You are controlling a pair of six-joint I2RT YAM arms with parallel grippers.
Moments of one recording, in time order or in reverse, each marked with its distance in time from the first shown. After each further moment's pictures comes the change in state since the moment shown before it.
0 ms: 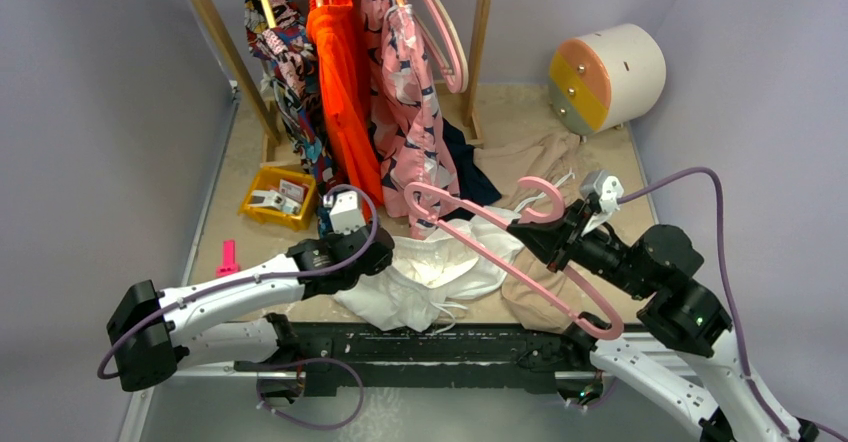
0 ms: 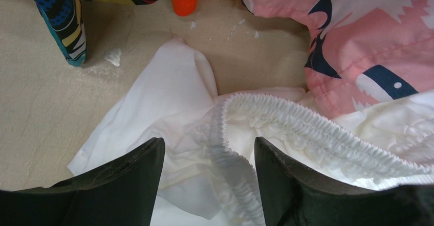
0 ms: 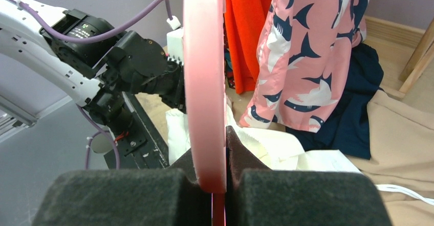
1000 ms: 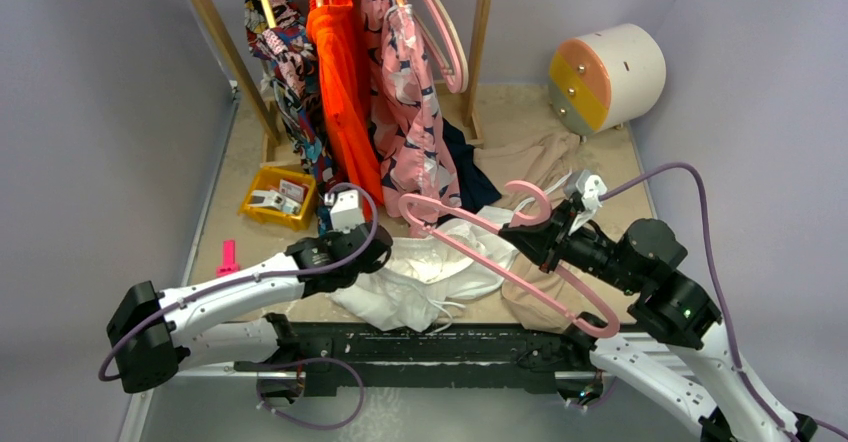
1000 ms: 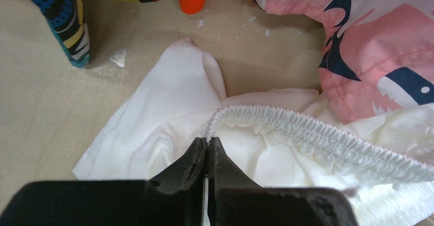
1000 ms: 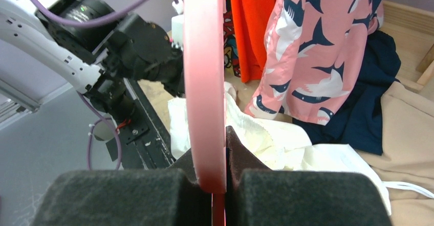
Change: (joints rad) left arm 0.032 0.015 -0.021 0.027 0.024 0.039; right arm 0.000 0.025 -0.032 0.008 -0.040 -0.002
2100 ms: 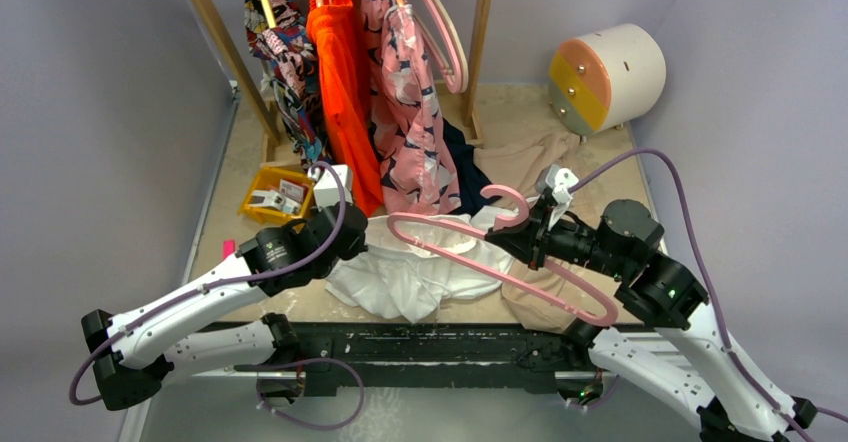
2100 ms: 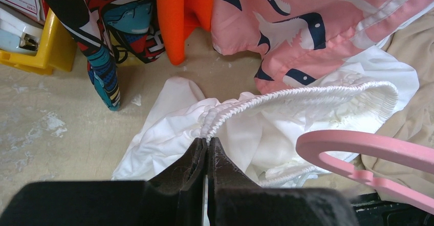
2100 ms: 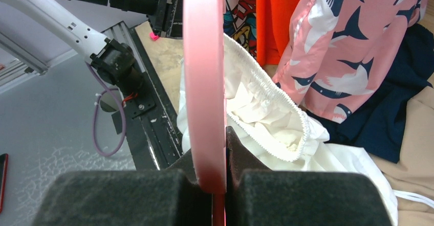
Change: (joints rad) left arm 0.000 -0.163 0.260 -0.205 -0.008 0.255; right arm 0.000 0.125 0.045 -0.032 -0.119 -0.072
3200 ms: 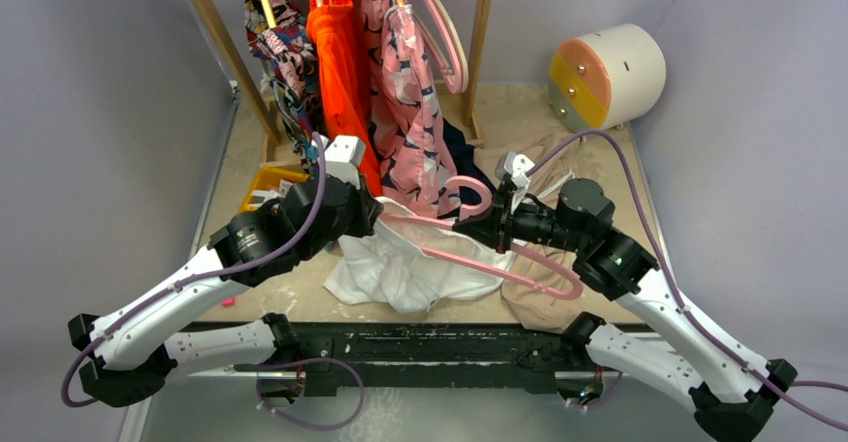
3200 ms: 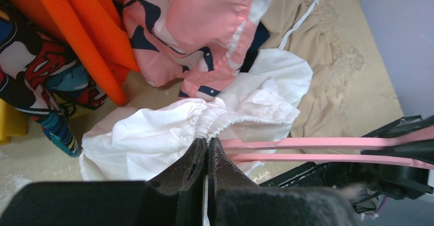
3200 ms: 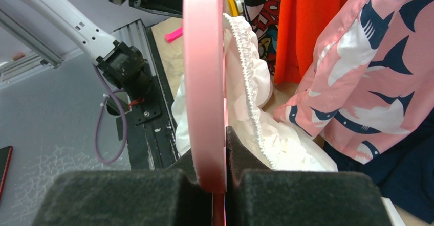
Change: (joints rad) left arm 0.001 0.031 0.251 0.038 0.189 0.206; right arm 0.000 0.162 -0.082 0.270 -0.128 0.000
